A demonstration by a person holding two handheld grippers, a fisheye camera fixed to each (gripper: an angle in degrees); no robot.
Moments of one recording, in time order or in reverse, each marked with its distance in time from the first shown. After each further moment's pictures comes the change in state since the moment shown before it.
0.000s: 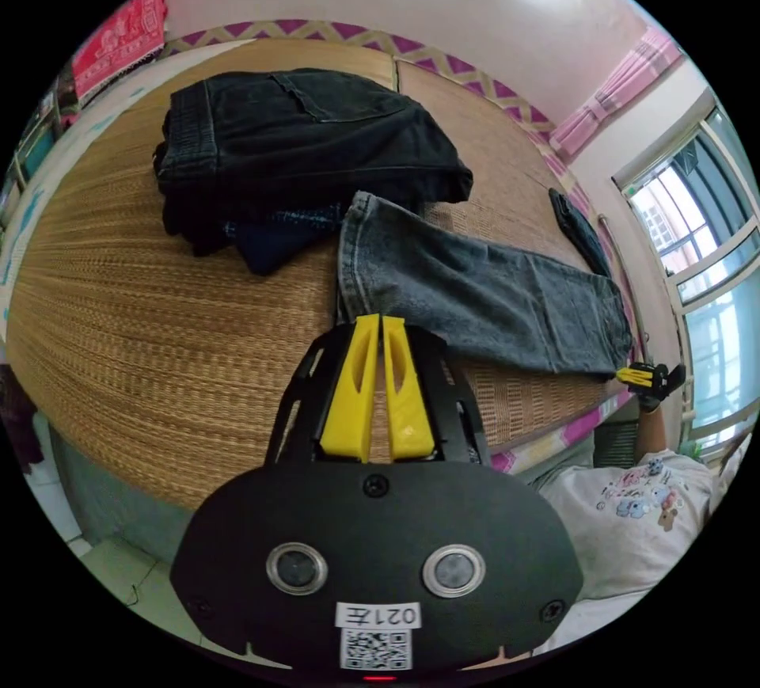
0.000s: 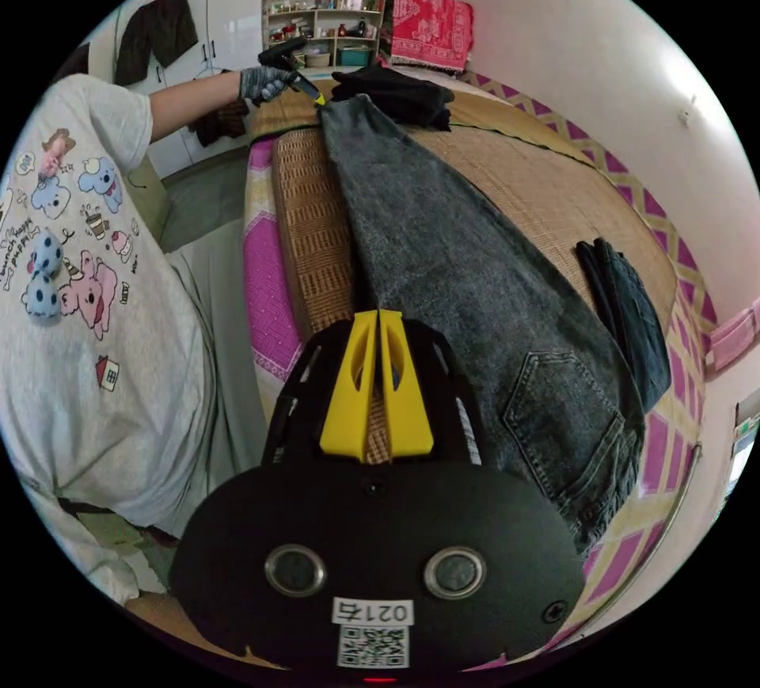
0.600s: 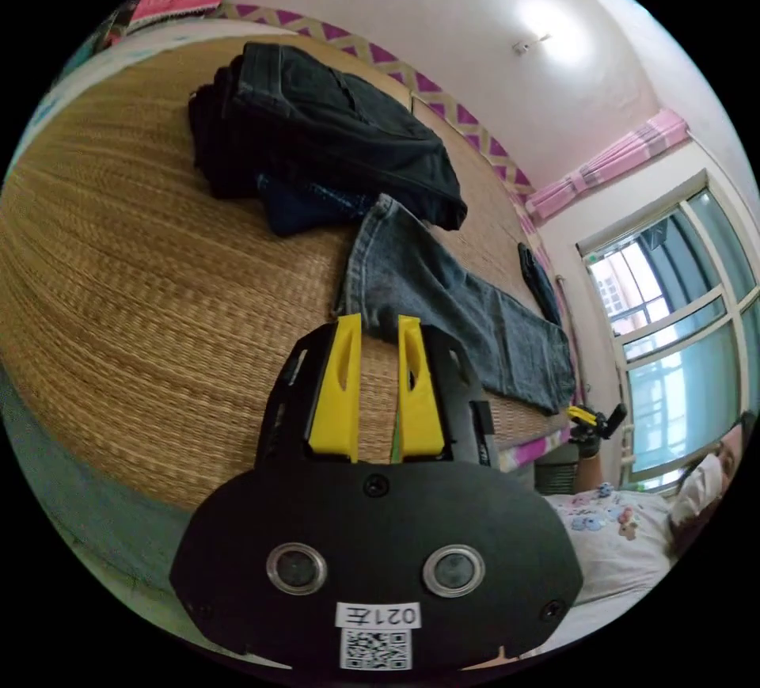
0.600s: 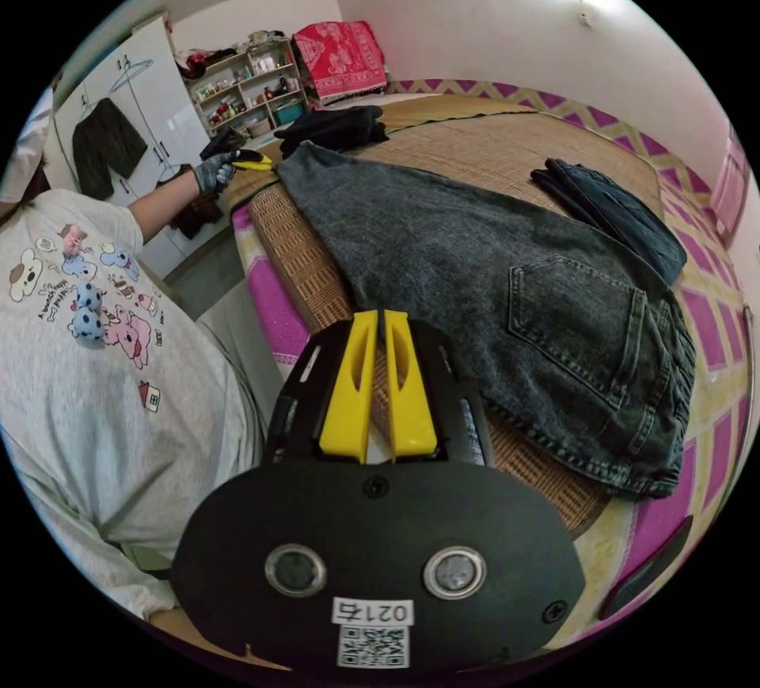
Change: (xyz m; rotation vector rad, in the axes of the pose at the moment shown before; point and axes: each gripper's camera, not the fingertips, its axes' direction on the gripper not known) left arm -0.040 0.051 0.013 0.124 0.224 -0.198; right arm 0.028 0.105 -0.043 0.130 -0.106 0.342
